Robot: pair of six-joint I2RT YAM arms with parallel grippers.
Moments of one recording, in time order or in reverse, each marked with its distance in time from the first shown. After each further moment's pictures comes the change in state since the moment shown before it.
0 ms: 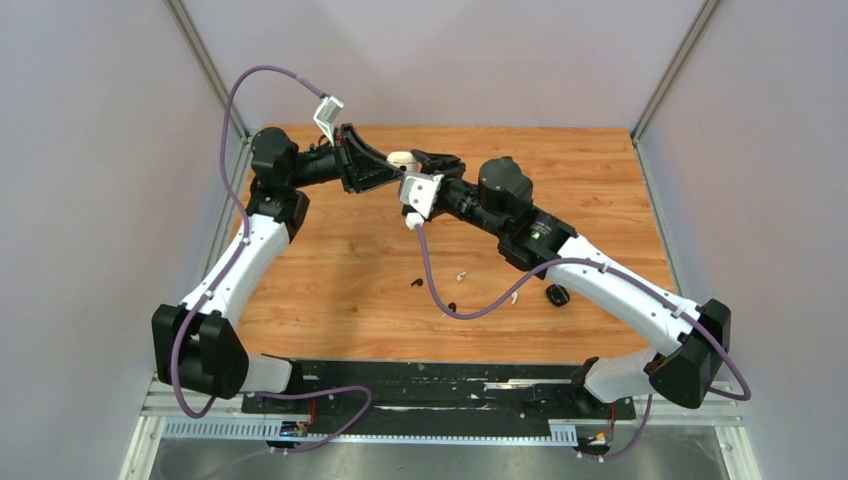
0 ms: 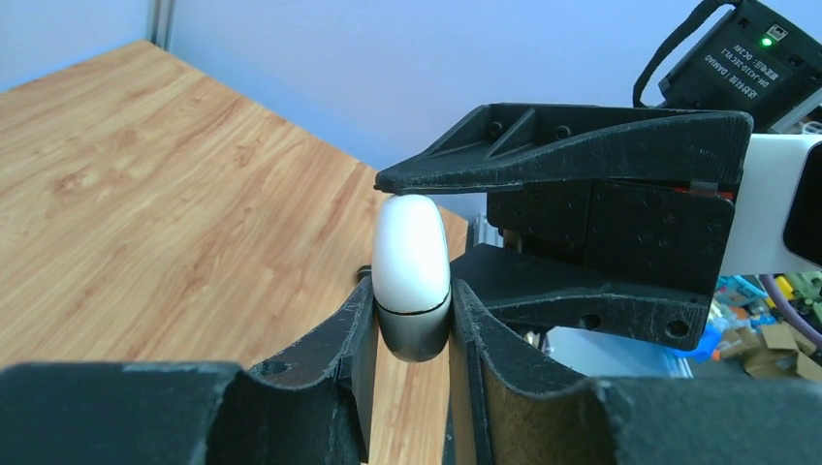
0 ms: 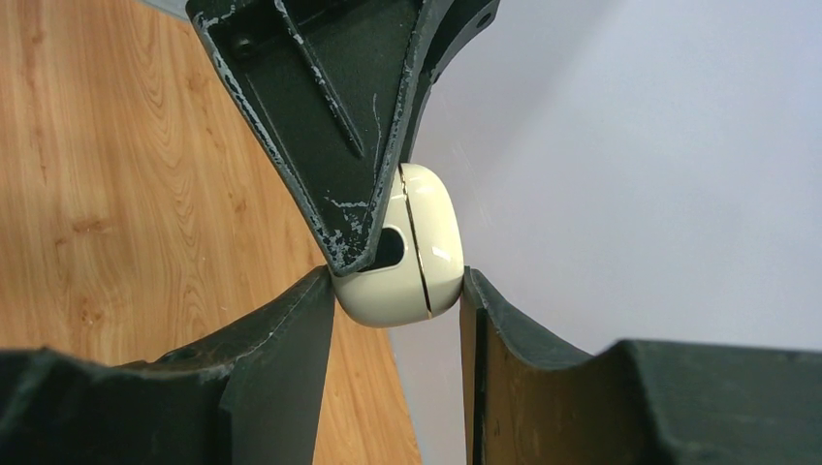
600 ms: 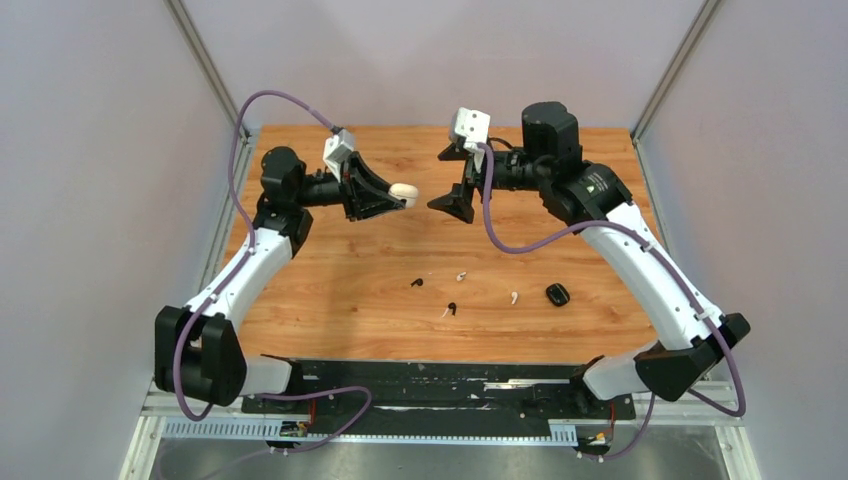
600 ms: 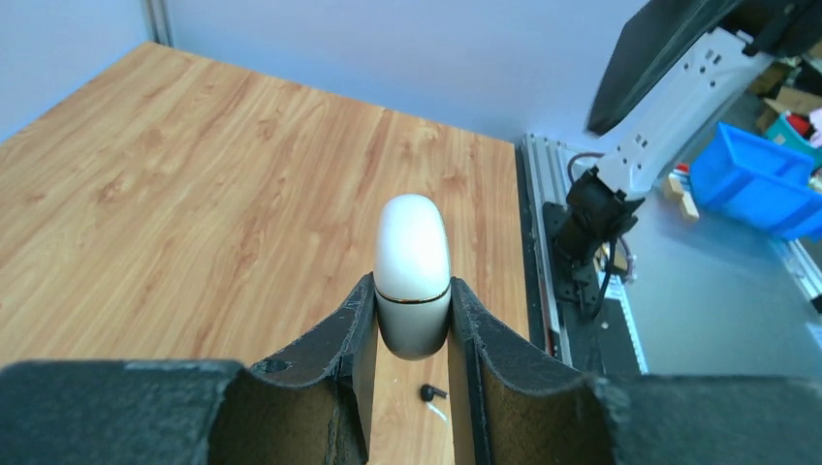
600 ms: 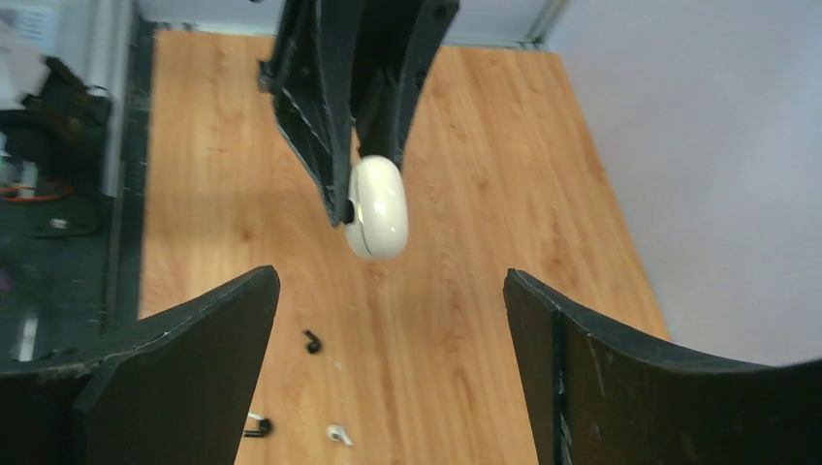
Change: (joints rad) left arm -0.003 -0.026 -0.145 0.018 0.103 0.336; right arm -0.245 0.034 0.334 -0.577 -0.472 0.420
